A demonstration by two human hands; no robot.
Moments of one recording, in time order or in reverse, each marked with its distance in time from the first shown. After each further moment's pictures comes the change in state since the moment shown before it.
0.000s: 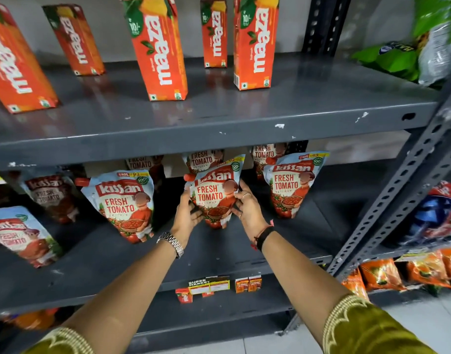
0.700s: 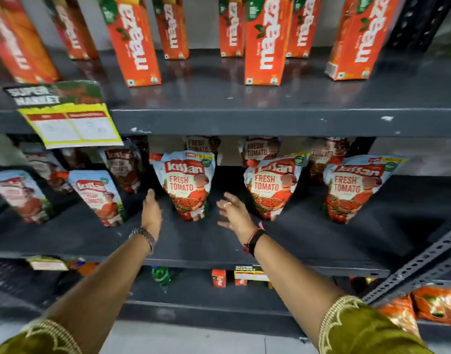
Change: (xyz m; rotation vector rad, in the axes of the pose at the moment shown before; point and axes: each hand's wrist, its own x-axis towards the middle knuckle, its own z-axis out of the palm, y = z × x) left_hand -0.021 0.025 -0.186 0.083 0.556 -0.015; right_hand -0.026 0.080 0.110 -0.340 -0.222 0.214
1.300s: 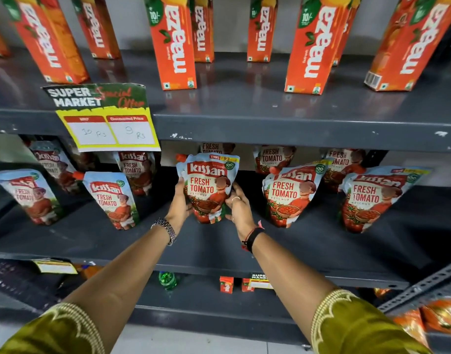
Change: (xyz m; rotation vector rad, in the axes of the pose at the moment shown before) left_hand -0.019 0.033 0.018 -0.106 -0.326 0.044; right_hand 0.011 -0.015 0.045 0.148 0.052 -0.222
